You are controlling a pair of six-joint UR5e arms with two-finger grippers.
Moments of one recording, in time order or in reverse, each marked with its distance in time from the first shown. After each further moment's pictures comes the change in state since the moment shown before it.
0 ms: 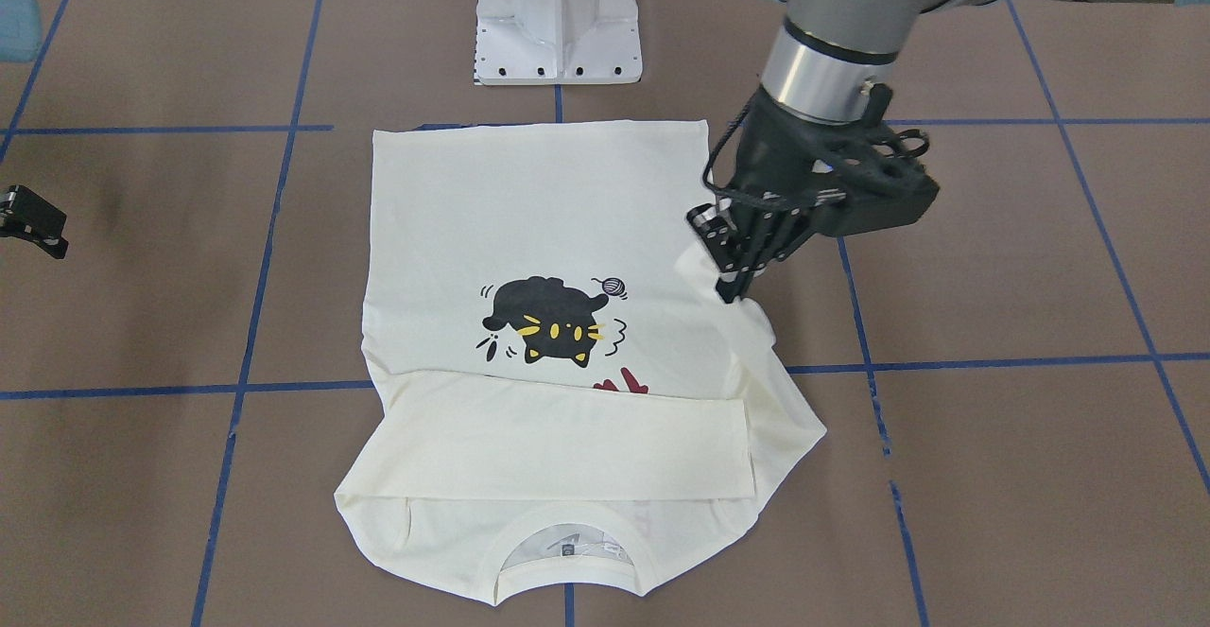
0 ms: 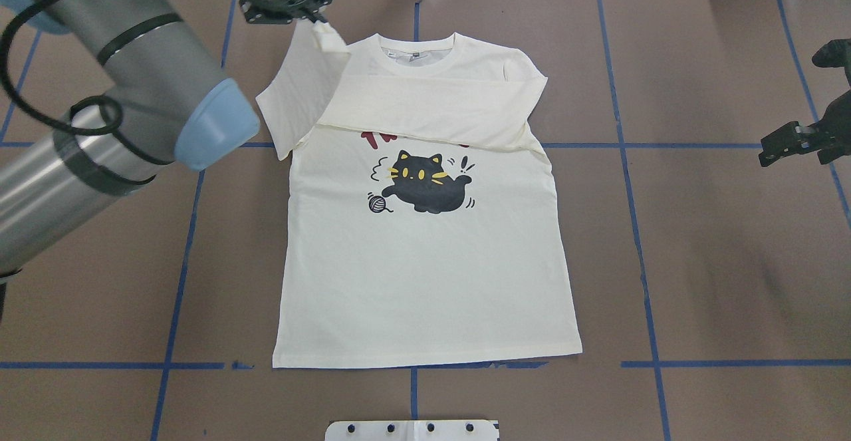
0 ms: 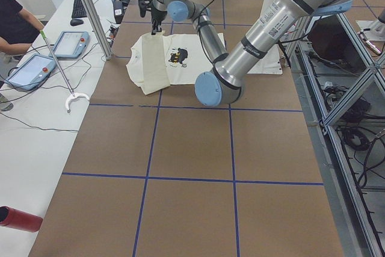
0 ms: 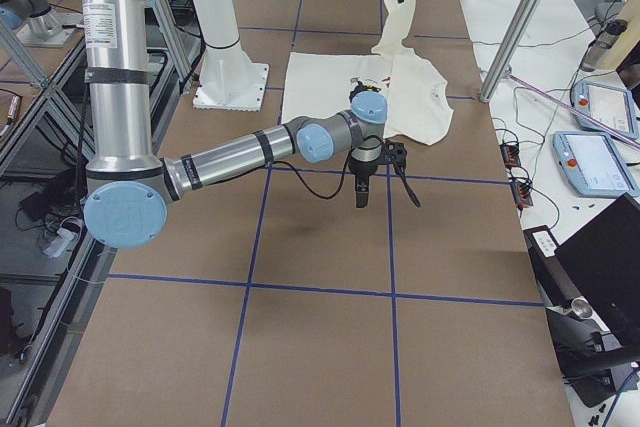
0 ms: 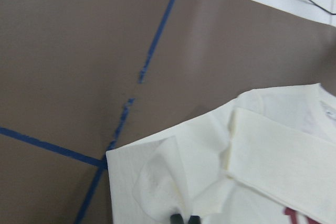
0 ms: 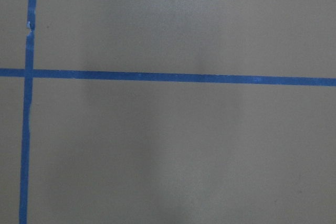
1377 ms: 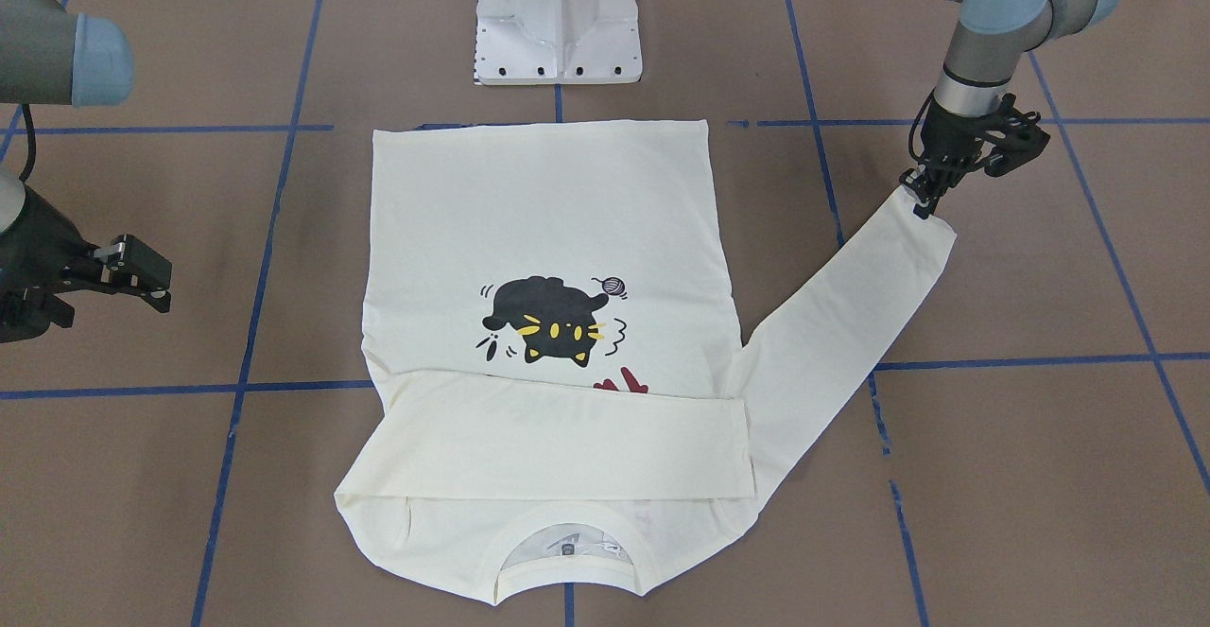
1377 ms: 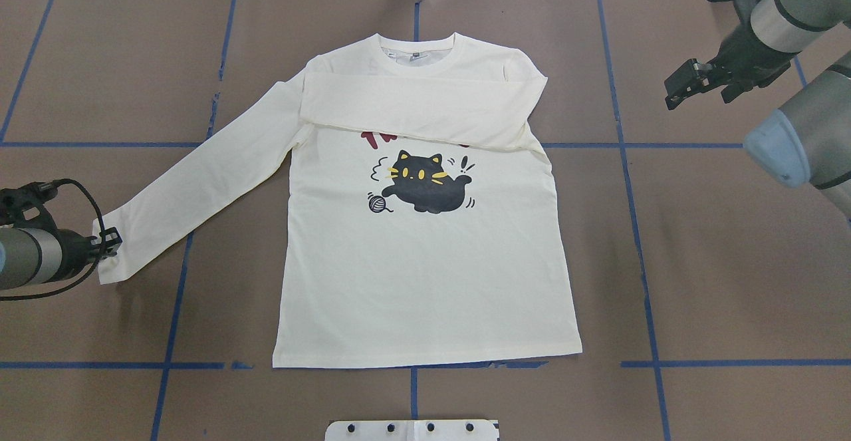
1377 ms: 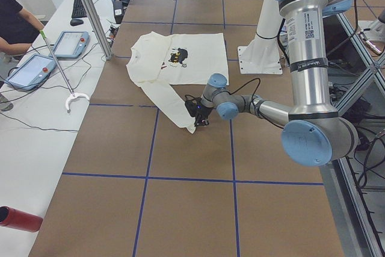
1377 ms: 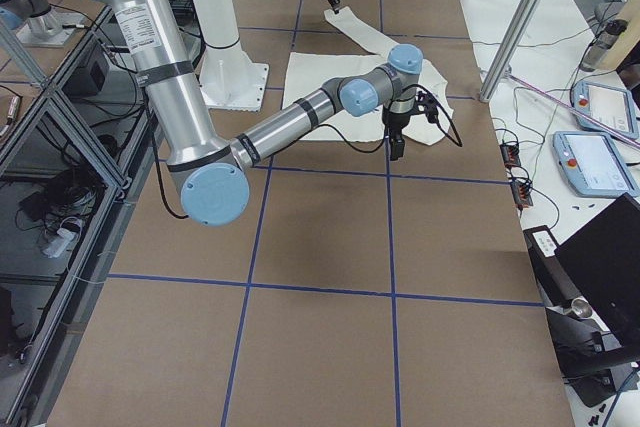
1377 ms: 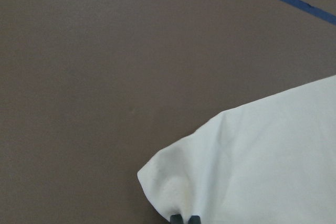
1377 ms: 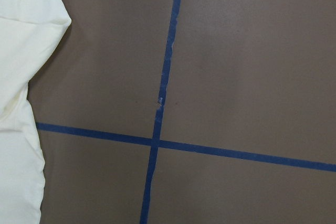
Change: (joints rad) left arm 0.302 1.091 -0.314 -0.518 0.296 -0.208; right arm -0.052 0.318 -0.109 -0.103 0.010 -0.005
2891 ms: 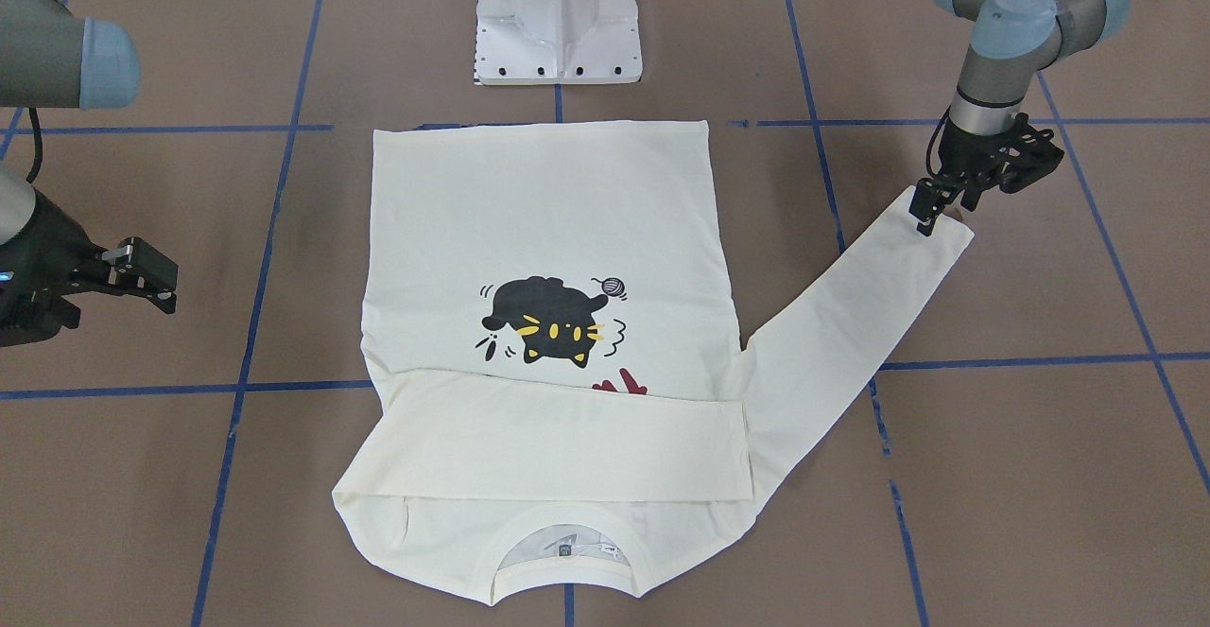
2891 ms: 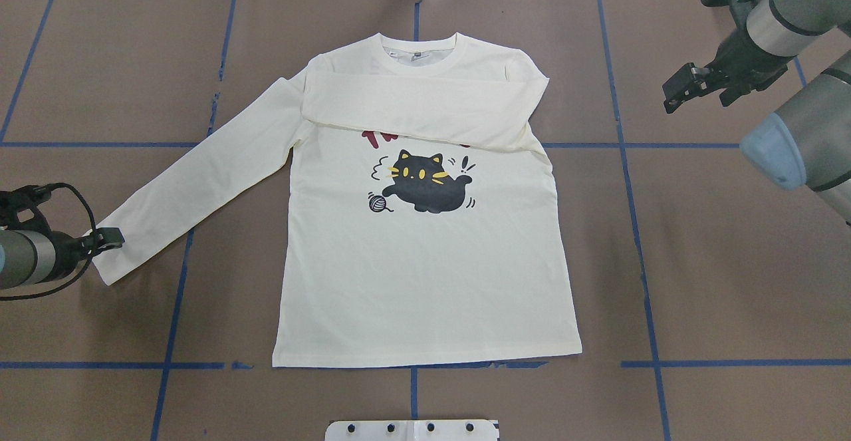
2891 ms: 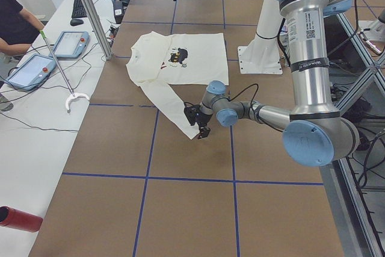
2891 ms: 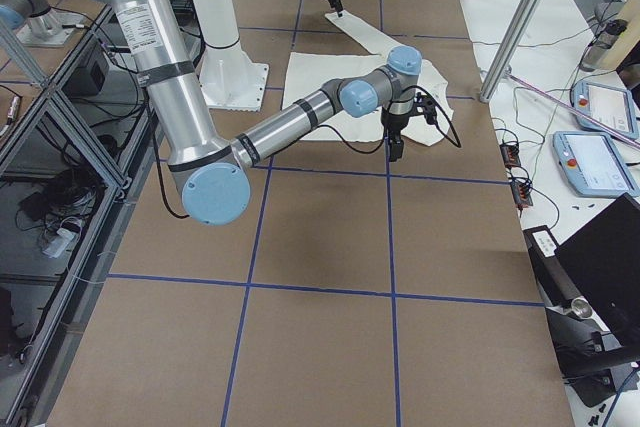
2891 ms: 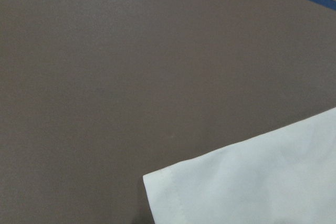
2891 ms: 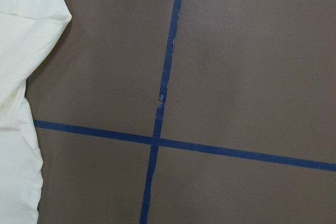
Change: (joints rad) left arm -0.004 0.018 0.128 -0.086 0.017 0.017; right arm -0.015 0.006 -0.008 0.001 -0.011 0.000
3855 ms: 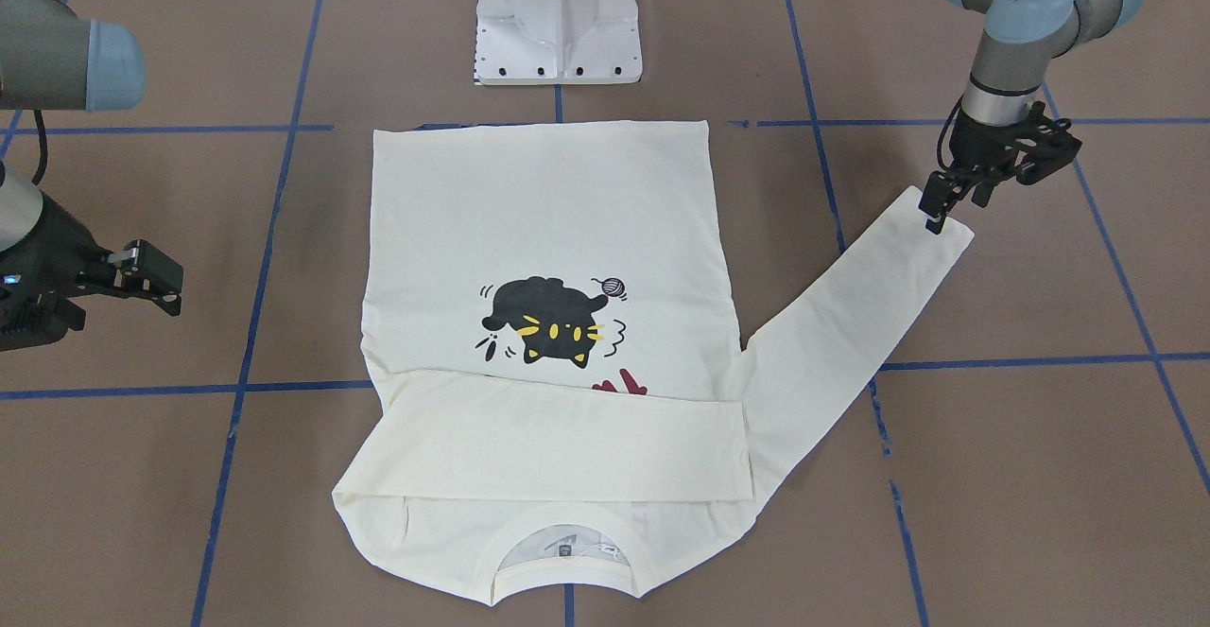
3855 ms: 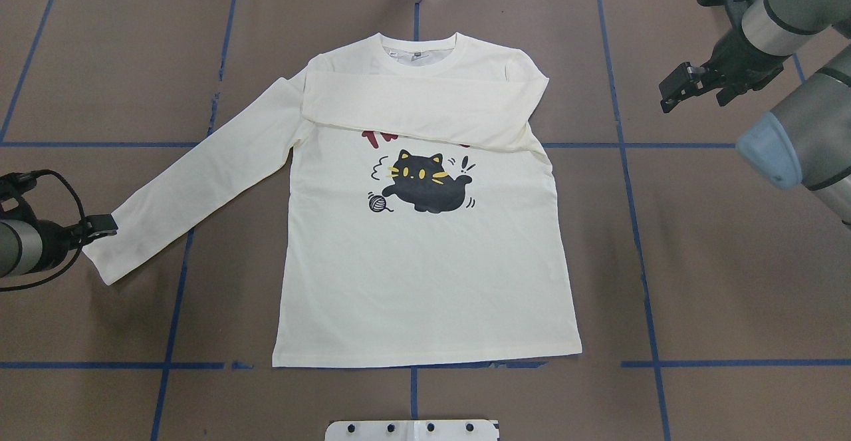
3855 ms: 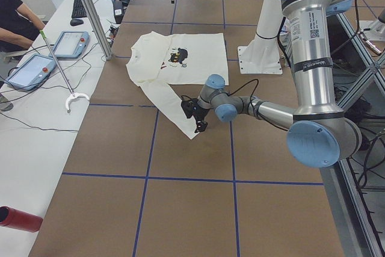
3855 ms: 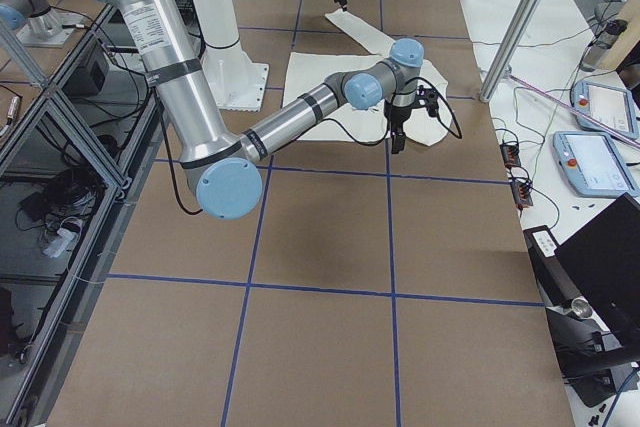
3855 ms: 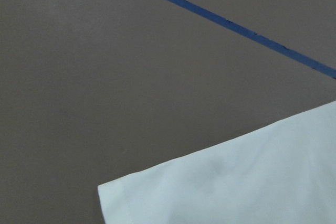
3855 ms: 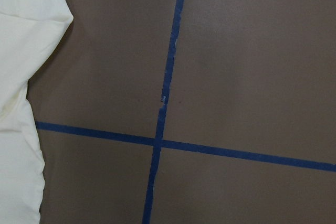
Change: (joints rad) left arm -0.034 0.015 -0.041 0.006 0.000 0.004; right arm -0.003 0.005 -0.005 -0.002 -0.001 0.002
